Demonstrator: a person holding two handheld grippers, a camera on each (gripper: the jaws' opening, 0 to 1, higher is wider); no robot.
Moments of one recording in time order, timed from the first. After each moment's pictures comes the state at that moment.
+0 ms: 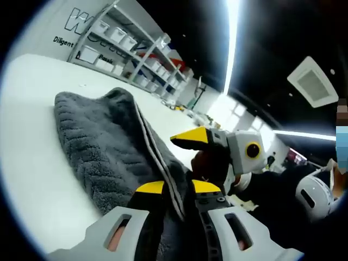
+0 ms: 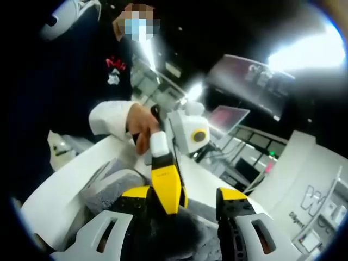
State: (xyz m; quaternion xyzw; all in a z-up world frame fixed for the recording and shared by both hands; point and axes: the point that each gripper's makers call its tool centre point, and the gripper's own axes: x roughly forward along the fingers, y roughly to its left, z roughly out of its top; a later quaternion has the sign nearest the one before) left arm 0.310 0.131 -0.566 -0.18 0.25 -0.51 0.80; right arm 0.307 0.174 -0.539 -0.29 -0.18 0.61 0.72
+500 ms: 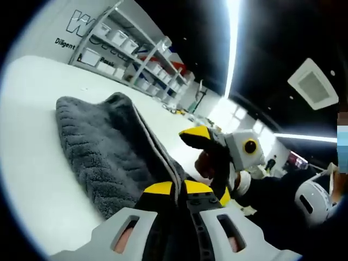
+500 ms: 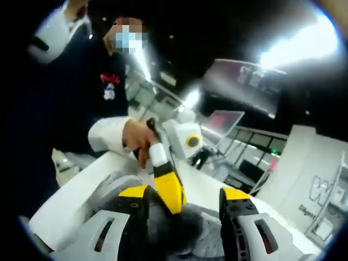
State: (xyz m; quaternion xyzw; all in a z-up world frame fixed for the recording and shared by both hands) left arm 0.321 0.141 -0.555 -0.20 0.24 -0.50 0.81; right arm 0.312 0.154 -0.512 -0.20 -0.16 0.63 0.74
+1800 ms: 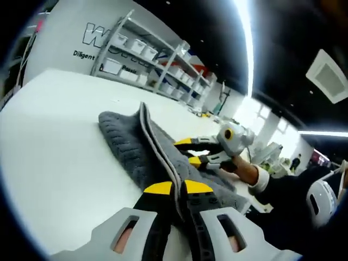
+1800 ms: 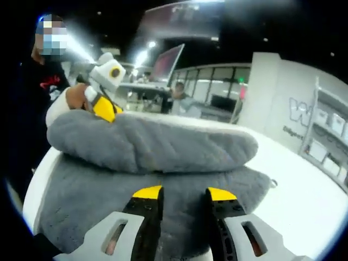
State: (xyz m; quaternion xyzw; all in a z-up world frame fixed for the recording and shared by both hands) left arm 0.346 0.222 -0.550 -0.15 0.24 -0.41 0.87; right arm 0.407 0.108 -0.586 -0.18 0.09 0.50 0.84
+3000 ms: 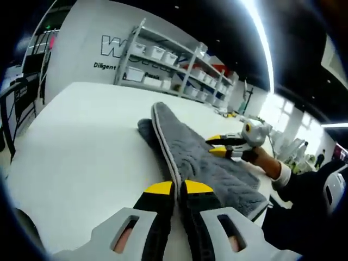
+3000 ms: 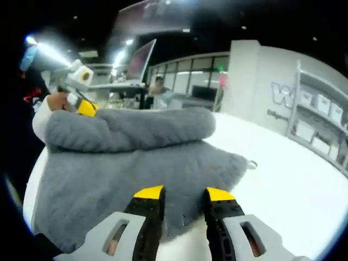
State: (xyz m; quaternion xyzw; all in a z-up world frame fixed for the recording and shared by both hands) left arm 0.345 0.287 -0.556 -0.10 0.23 -0.31 0.92; right arm 0.433 0.074 -0.590 -0.15 0.13 0.44 0.88
